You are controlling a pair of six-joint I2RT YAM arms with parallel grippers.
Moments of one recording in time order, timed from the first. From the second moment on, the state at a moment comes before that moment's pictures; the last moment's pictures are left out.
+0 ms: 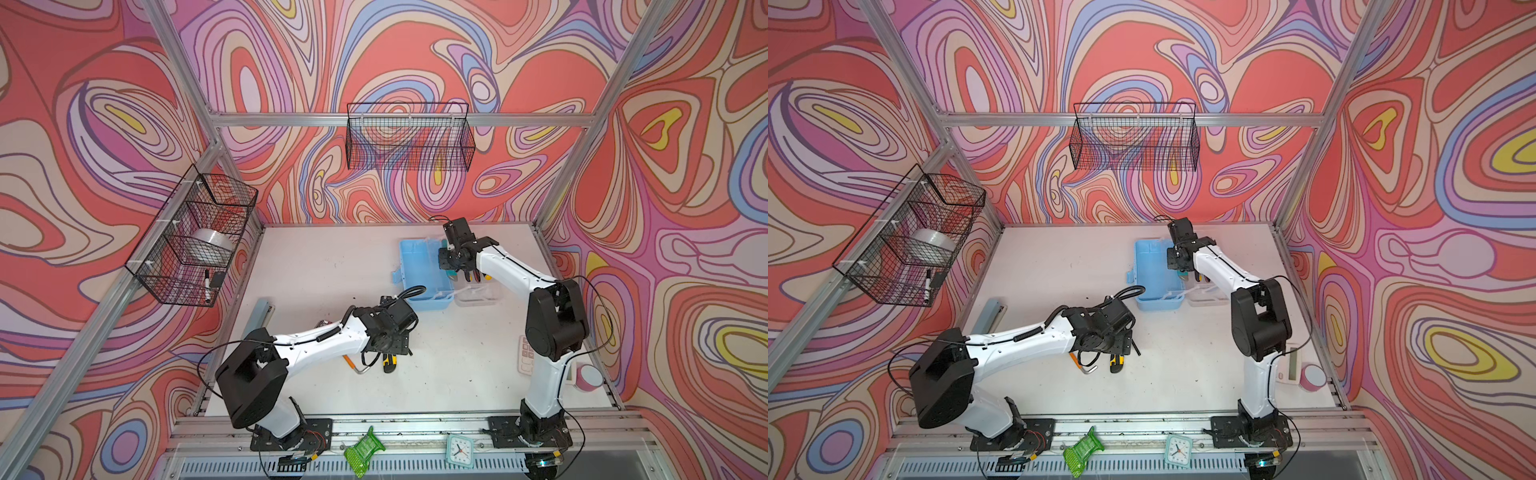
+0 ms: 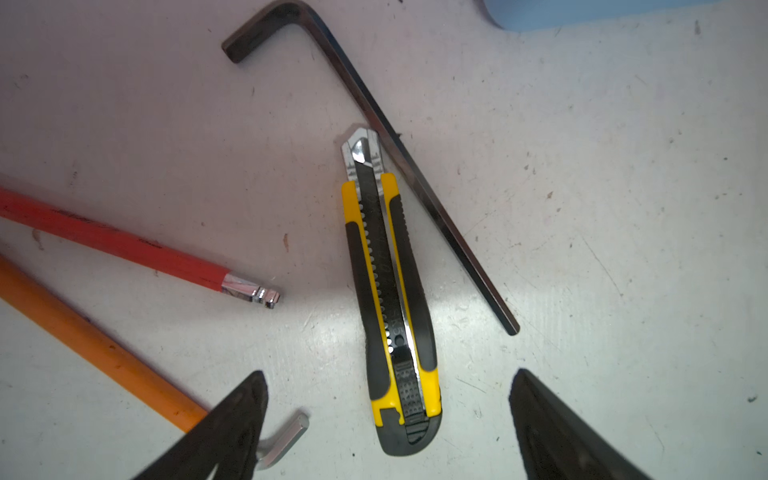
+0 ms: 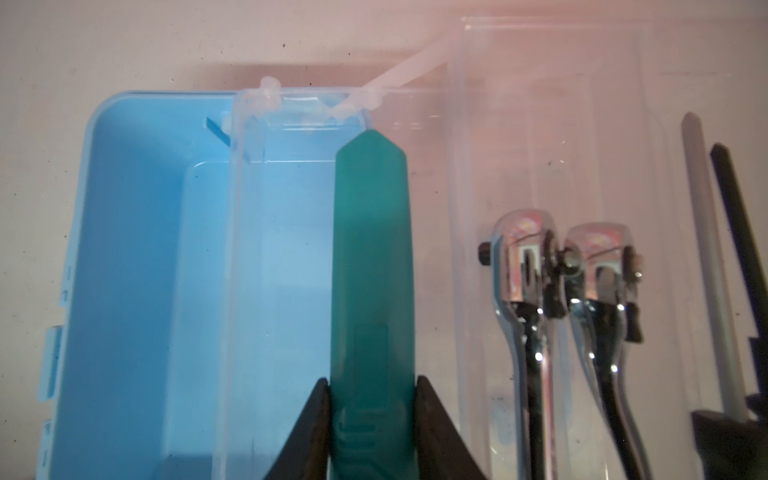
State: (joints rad) left arm -0.93 1.56 1.02 -0.73 -0.19 -0.83; right arm 0.36 1.95 1.59 -0.61 0.17 0.28
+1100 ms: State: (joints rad) left arm -0.93 1.66 1.02 -0.67 -0.12 -0.88; right arm 0.35 1.73 1.49 -0.55 0.08 0.31
